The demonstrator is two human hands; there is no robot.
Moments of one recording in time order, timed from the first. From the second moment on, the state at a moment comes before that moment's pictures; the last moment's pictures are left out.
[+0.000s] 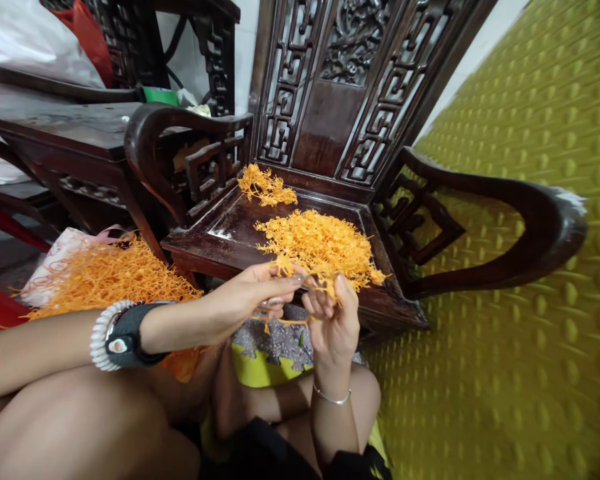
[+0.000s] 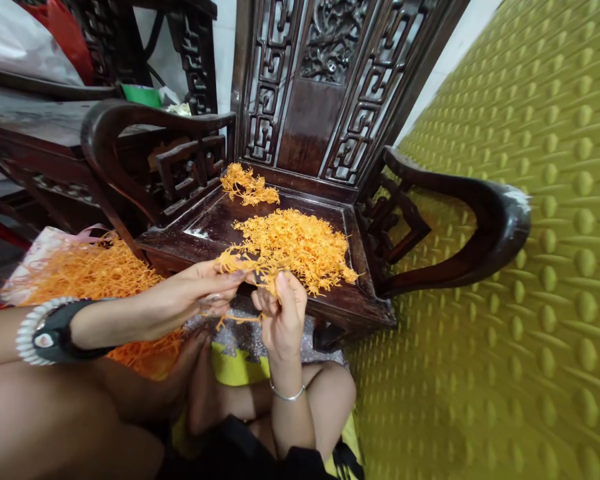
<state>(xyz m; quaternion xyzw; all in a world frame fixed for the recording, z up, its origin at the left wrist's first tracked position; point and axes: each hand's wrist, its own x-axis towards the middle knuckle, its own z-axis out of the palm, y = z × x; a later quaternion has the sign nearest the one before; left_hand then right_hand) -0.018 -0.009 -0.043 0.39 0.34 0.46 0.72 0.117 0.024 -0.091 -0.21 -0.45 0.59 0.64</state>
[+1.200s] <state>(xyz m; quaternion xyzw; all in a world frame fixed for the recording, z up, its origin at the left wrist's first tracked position) -0.036 -0.001 -0.022 0.39 0.35 0.51 0.68 0.144 0.172 -0.070 -0.53 -0.80 -0.18 0.22</state>
